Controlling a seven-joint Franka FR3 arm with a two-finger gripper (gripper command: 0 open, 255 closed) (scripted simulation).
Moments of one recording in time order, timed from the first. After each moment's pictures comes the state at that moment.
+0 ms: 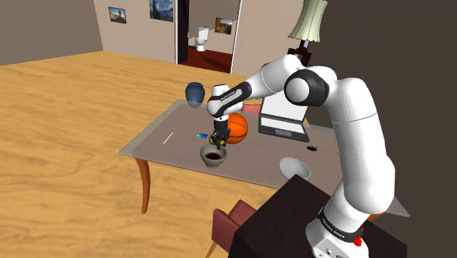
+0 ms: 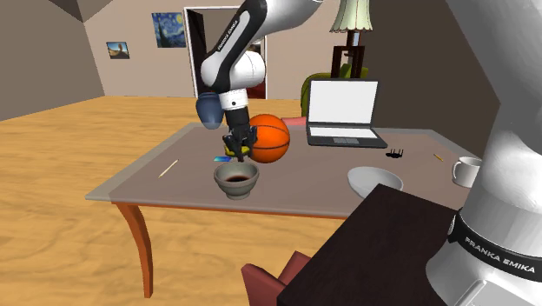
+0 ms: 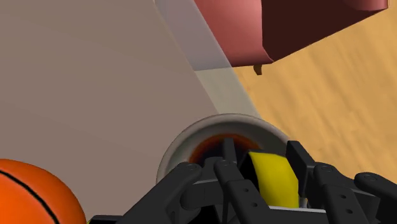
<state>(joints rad) 0.07 0.64 -0.10 -1.68 0.06 2.11 -0.12</state>
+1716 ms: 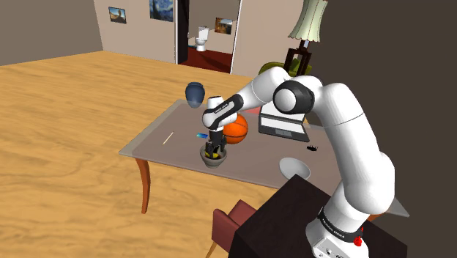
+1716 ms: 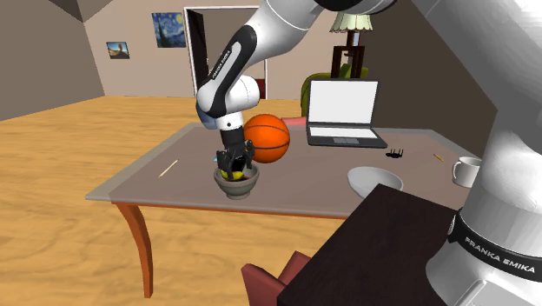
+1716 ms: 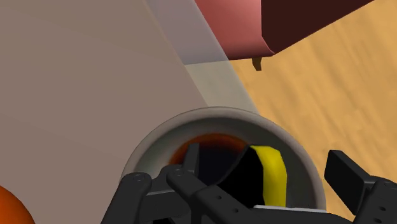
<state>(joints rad) 0.08 0.78 -0.09 -1.62 0.07 2.19 -0.10</state>
